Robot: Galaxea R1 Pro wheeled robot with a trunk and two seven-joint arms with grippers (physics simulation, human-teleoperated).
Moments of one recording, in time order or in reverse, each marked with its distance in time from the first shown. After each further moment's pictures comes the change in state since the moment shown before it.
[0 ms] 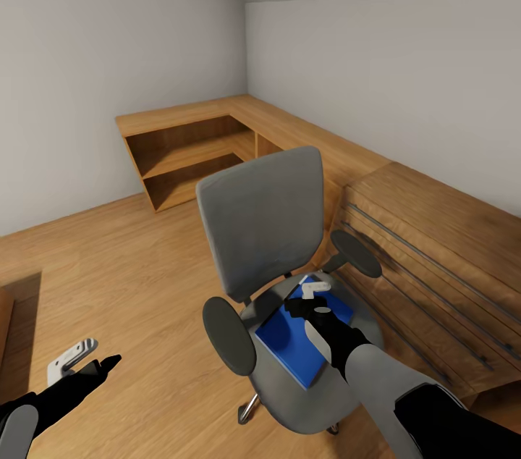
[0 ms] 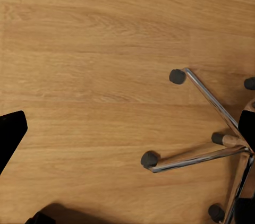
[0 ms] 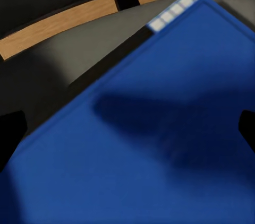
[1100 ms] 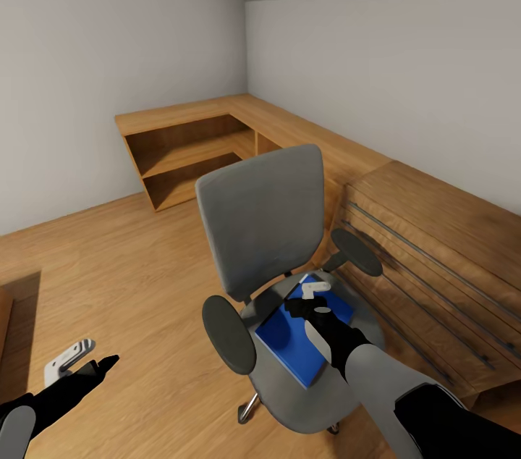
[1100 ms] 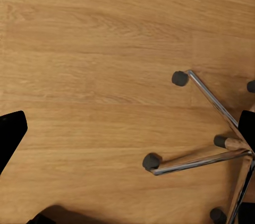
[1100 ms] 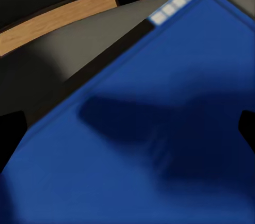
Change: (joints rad) left arm 0.000 -0.001 0.013 0.000 0.000 0.000 0.000; right arm 0.000 0.000 0.000 0.000 0.000 0.000 0.000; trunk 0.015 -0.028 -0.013
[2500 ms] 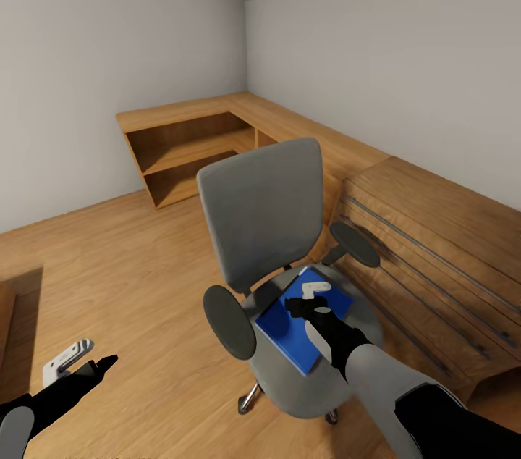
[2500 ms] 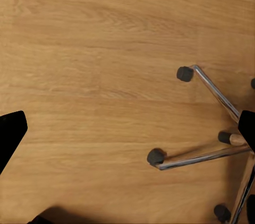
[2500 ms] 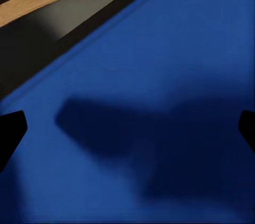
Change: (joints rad) left arm 0.000 -0.001 0.009 0.000 0.000 0.000 -0.003; right arm 0.000 -0.001 0.000 0.000 0.000 0.000 0.000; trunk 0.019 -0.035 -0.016
